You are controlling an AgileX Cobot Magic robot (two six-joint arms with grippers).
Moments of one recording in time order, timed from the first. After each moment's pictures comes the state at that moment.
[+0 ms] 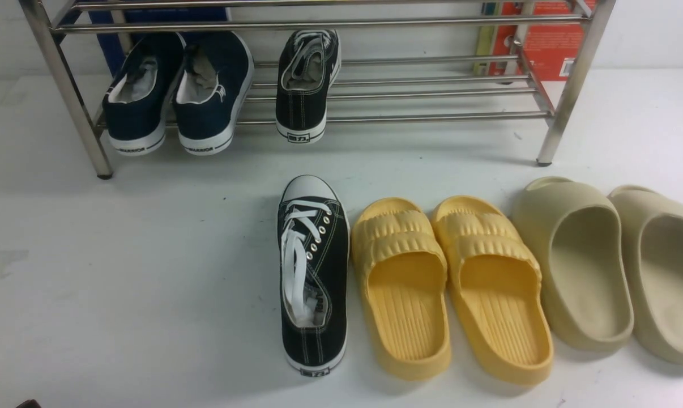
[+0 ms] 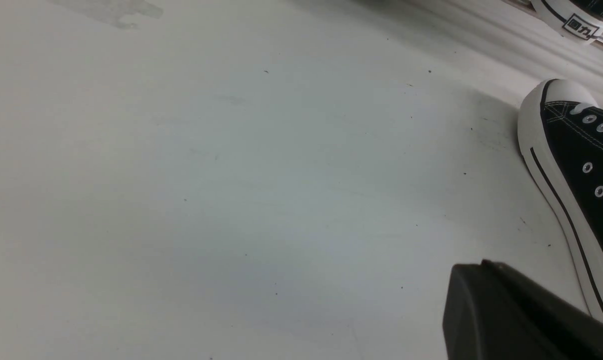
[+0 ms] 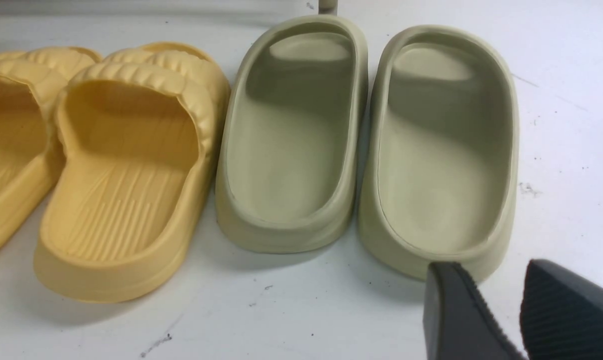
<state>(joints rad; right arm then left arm) 0.02 -0.01 0.02 0.07 0.38 0.00 -0.03 -0.01 0.03 -0.02 0.39 -0.42</state>
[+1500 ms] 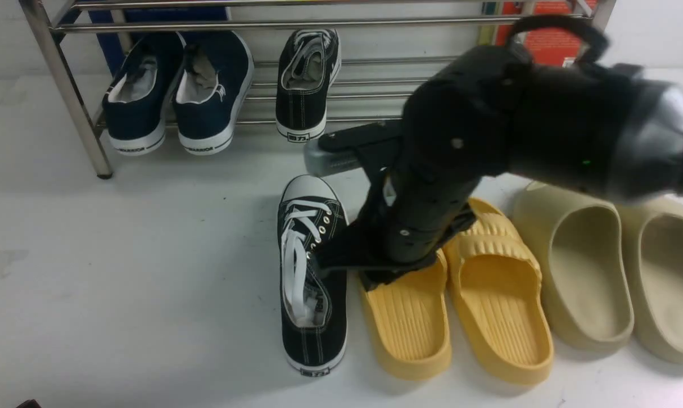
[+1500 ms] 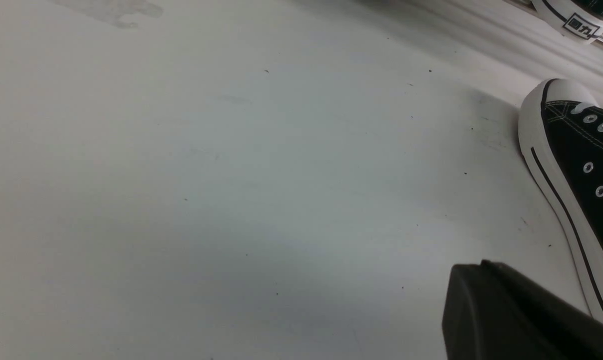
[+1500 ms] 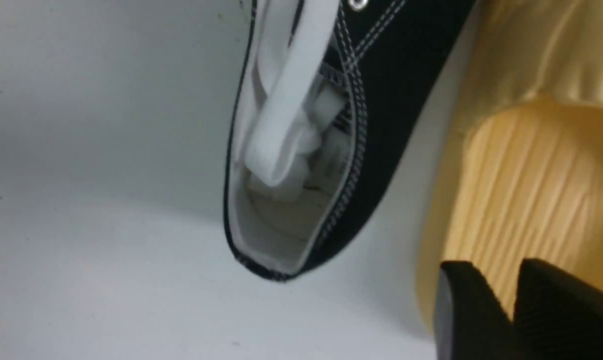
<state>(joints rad) 0.82 1.89 -1.59 0.05 1.01 0.43 -0.03 -0.01 0.03 -0.02 0.39 -0.42</state>
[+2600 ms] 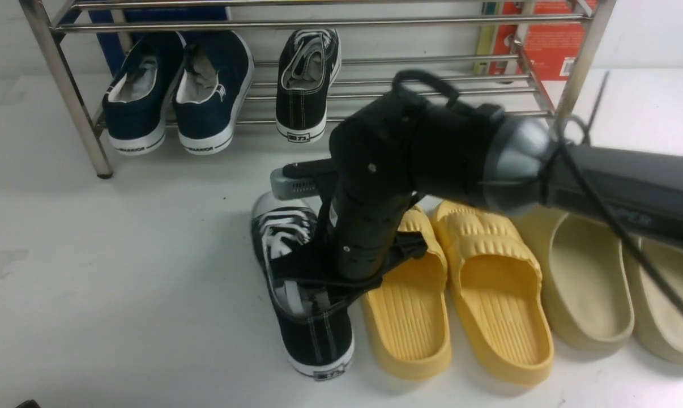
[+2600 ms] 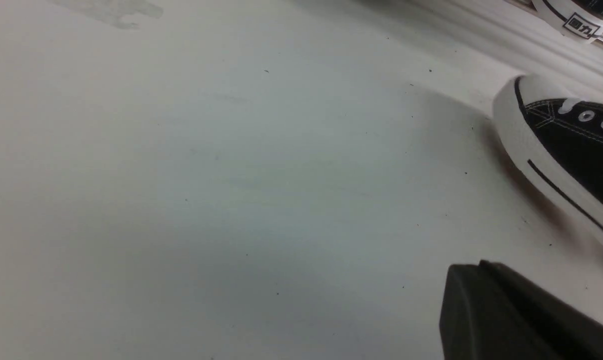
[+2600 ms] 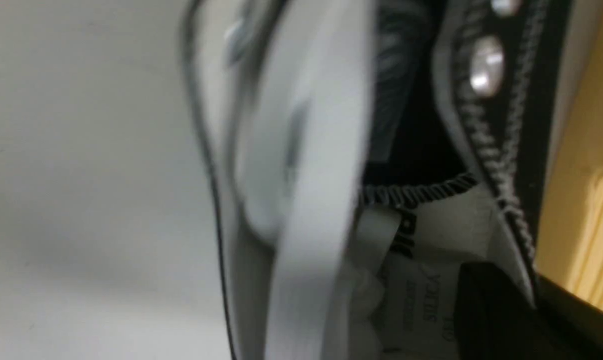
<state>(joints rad) 0.83 1.99 -1.71 0.10 1.05 0.52 -0.03 -0.01 0.03 -0.02 0.39 -0.42</state>
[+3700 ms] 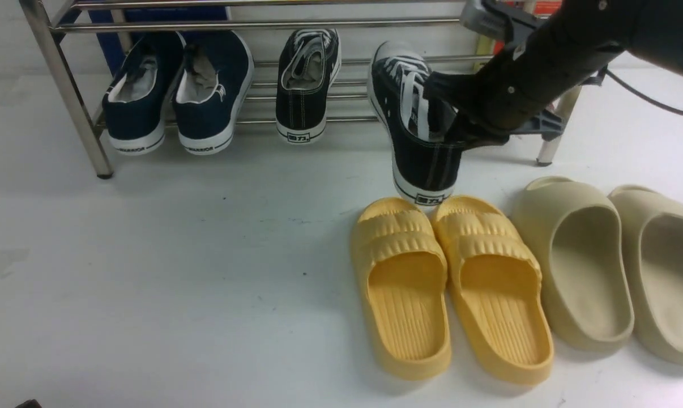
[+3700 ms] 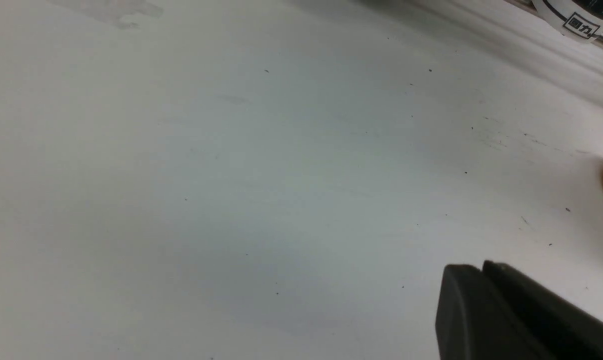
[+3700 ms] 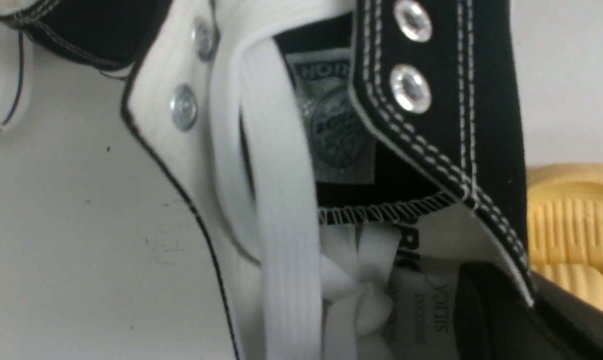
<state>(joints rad) 0.36 1.92 -1.71 0.31 0.81 0.38 -0.03 -0.01 0.03 -0.02 0.39 -0.42</state>
